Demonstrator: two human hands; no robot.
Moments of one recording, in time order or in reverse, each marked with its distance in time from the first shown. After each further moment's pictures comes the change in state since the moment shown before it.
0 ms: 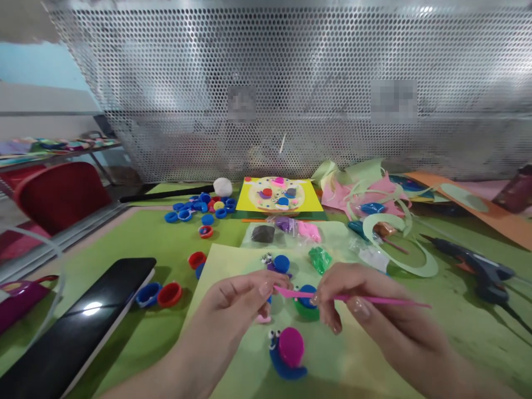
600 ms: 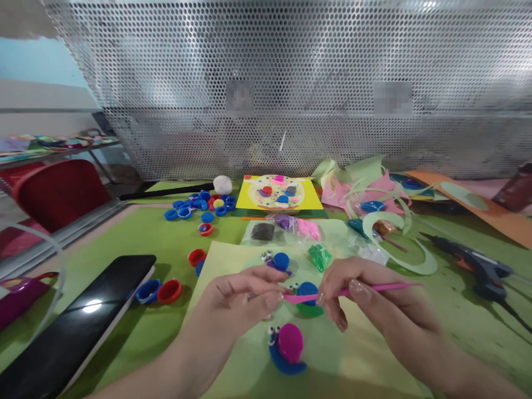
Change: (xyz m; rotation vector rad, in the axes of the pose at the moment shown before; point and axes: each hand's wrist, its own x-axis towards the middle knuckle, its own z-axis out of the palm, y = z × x) left_hand -0.002 0.005 0.000 0.065 -0.089 0.096; right_hand 0.001 0.001 -0.001 0.118 0.029 0.038
